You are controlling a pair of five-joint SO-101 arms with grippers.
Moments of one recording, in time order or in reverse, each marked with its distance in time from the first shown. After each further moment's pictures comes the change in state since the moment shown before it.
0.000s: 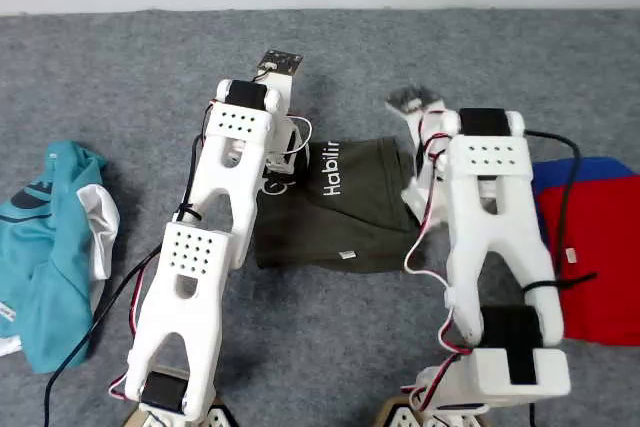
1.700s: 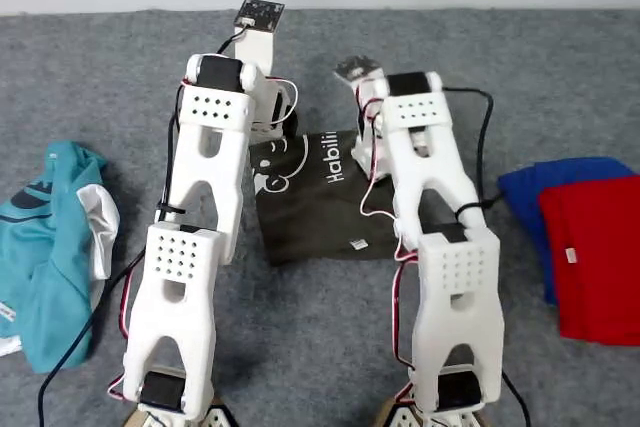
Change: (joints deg) left arm -2.2 -9.1 -5.2 0.3 -0.4; right arm -7.5 46.4 -44.6 -0.4 -5.1
